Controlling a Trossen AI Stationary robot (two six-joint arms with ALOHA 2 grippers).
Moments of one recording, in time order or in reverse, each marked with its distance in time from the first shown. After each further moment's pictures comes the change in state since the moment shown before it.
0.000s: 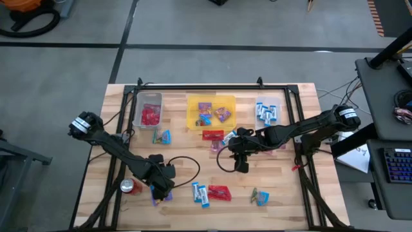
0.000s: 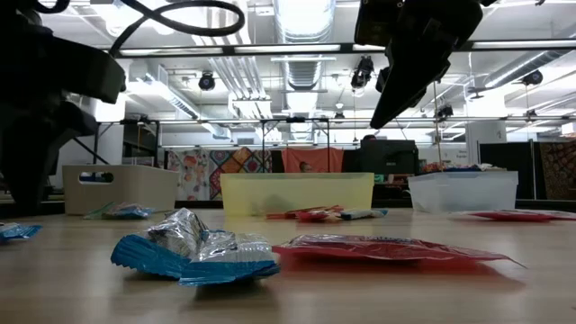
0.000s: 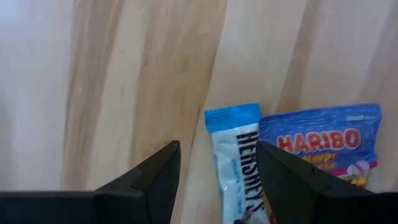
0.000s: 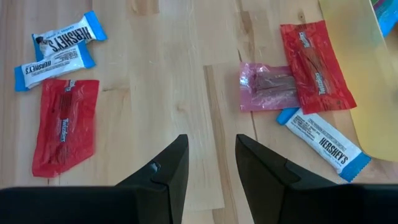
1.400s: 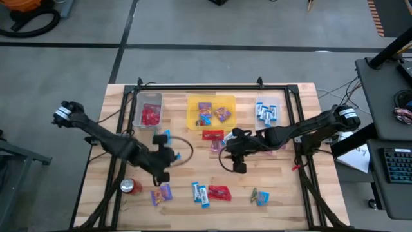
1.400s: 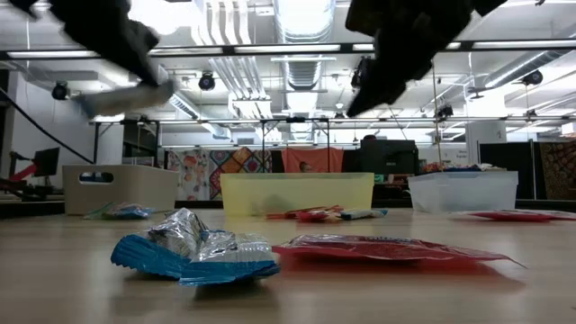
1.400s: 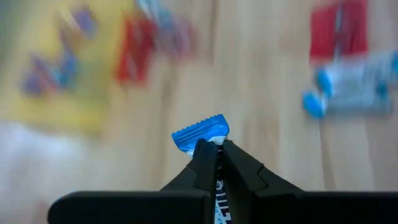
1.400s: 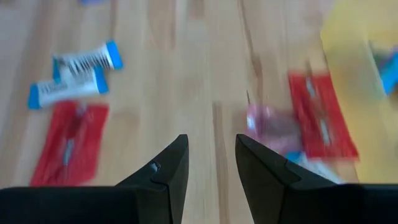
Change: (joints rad) left arm 0.106 -0.347 -0.018 0.128 -0.394 0.408; right arm 0.000 0.000 -0.047 0.196 0.002 -0.124
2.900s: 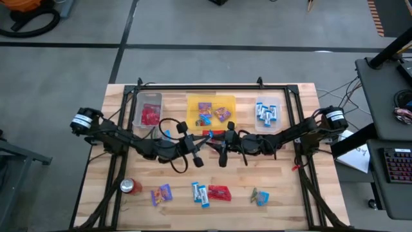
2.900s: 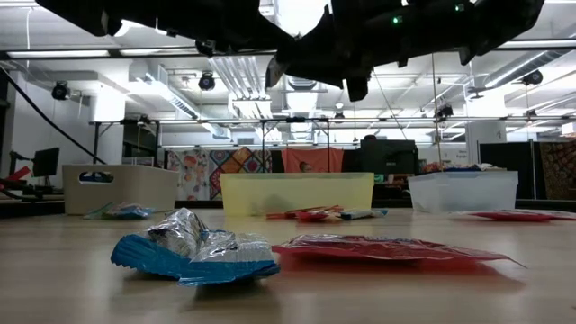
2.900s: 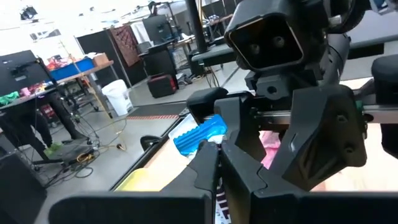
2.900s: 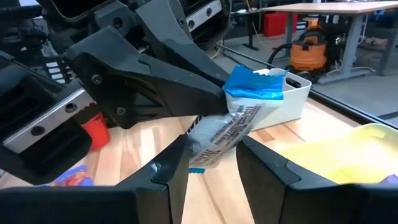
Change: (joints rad) left arm 0.212 0.315 -0.132 1.389 -0.251 0.642; right arm -0.003 0.159 -0.208 1.085 0.314 -0.006
